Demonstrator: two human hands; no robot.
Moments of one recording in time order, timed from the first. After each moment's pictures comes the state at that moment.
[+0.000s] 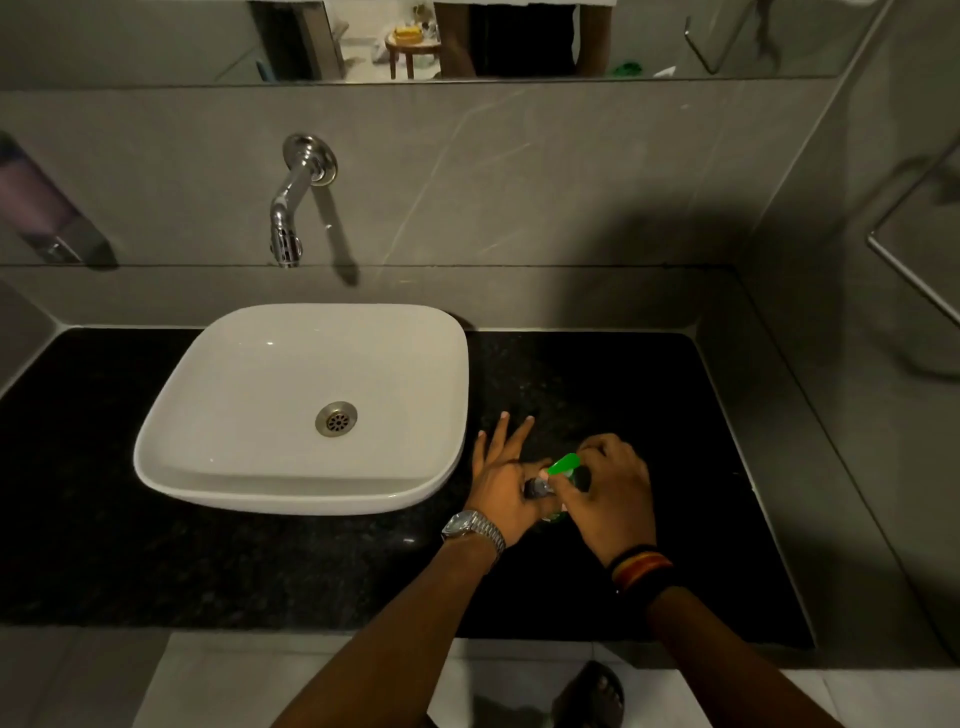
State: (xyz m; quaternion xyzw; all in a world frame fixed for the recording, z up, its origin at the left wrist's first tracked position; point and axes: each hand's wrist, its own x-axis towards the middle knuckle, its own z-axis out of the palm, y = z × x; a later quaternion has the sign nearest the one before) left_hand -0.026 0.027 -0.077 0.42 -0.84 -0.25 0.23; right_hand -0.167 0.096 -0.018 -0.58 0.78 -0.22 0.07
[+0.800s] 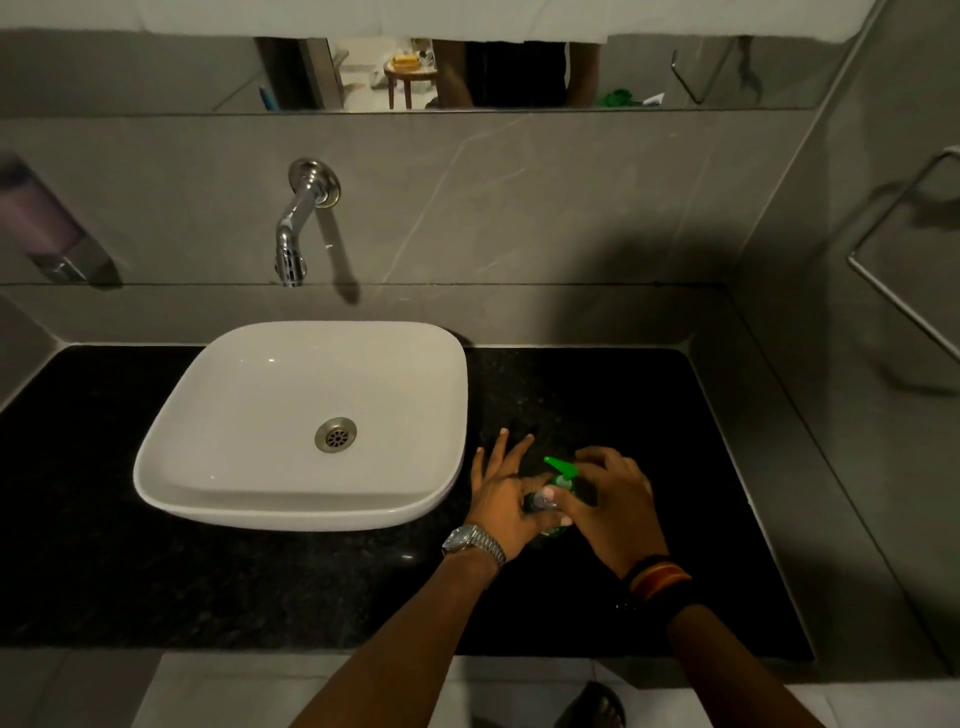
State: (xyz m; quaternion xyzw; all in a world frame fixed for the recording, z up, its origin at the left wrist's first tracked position) left_hand -0.024 0.029 -0.076 0.43 -0.83 -0.27 0.24; right_hand -0.176 0.096 -0.018 -0.58 0.79 -0.19 0.10
